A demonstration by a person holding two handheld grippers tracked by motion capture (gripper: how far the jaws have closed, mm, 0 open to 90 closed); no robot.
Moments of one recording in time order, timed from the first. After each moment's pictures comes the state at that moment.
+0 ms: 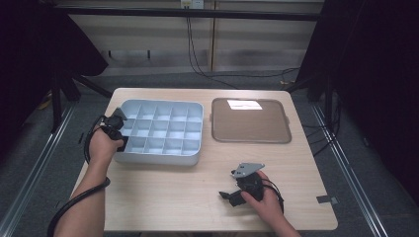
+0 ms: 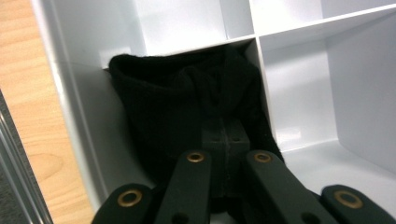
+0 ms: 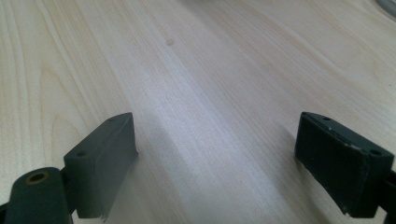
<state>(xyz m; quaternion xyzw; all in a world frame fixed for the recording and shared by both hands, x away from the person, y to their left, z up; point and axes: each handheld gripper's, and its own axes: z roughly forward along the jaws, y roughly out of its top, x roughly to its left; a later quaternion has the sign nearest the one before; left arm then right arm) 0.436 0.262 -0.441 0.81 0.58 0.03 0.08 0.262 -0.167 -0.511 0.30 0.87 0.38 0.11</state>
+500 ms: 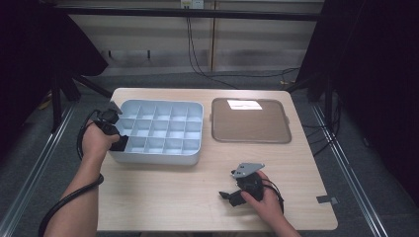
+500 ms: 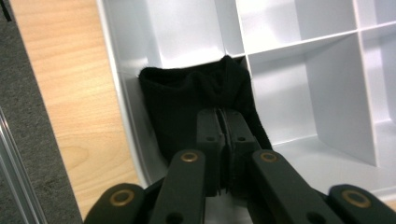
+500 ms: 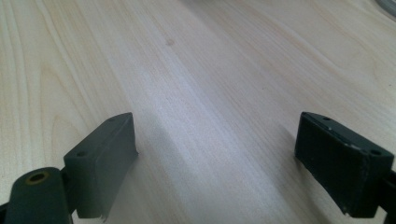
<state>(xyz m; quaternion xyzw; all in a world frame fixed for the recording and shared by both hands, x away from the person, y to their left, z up) 0.434 0.267 -0.411 0.81 0.58 0.05 0.10 0.262 -0.167 -0.511 0.30 0.87 0.38 0.11</state>
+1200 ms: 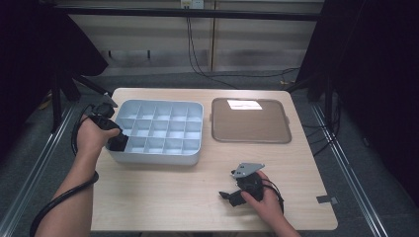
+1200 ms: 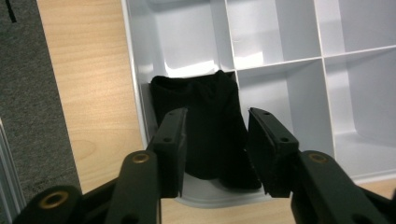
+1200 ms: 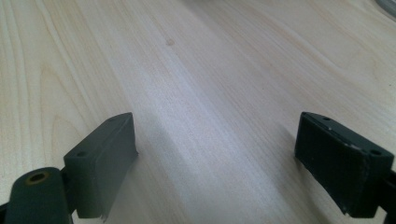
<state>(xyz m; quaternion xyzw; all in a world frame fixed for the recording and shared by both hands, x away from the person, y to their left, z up) 0.430 0.269 -0.387 0.79 0.60 0.05 0.13 0.262 -0.167 -0.511 0.30 0.87 0.38 0.11</state>
